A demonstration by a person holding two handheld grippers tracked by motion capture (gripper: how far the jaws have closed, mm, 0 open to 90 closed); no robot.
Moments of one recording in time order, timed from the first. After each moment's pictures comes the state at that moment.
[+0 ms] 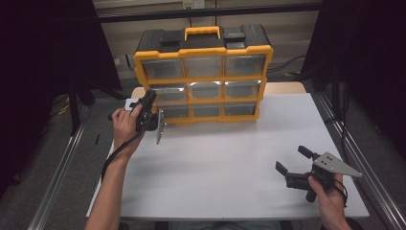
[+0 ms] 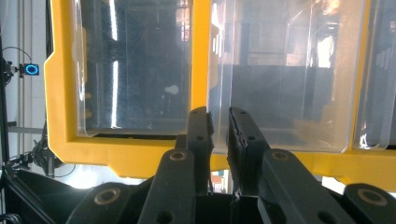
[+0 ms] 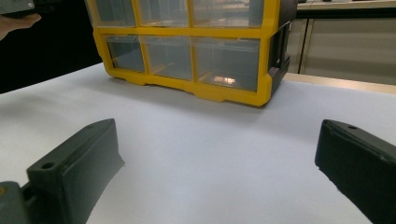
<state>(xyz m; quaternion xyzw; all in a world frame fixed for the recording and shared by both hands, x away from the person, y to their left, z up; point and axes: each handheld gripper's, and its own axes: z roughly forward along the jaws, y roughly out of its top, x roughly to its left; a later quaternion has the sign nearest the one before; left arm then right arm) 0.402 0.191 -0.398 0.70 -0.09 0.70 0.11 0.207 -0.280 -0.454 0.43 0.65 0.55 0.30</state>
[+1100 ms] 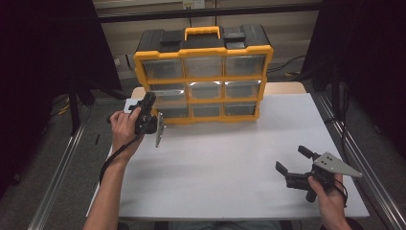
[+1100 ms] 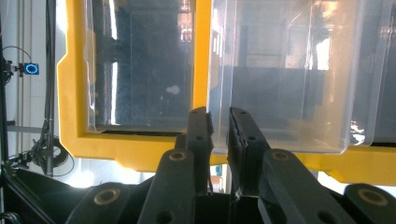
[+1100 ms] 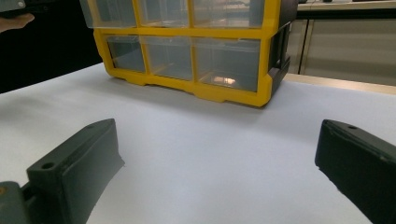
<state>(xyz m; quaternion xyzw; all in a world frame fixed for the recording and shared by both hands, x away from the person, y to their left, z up) 0.391 0.192 -0.397 0.70 -0.09 0.70 0.11 0.207 -0.280 -0.453 0.43 0.65 0.55 0.30</state>
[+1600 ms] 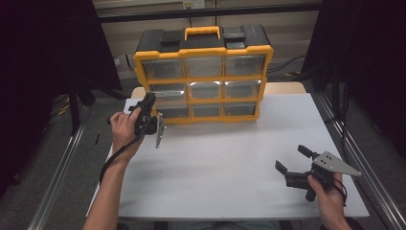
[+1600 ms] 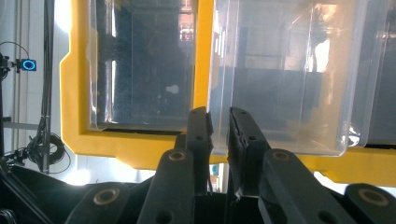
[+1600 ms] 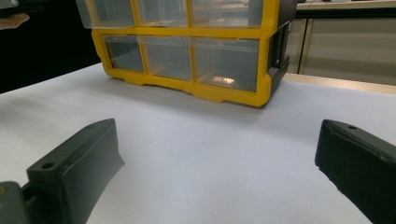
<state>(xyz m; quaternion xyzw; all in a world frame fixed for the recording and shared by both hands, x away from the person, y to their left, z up) 0.386 0.192 -0.394 0.70 -0.08 0.70 0.11 0.209 -0.280 -0.454 0.43 0.65 0.55 0.30</state>
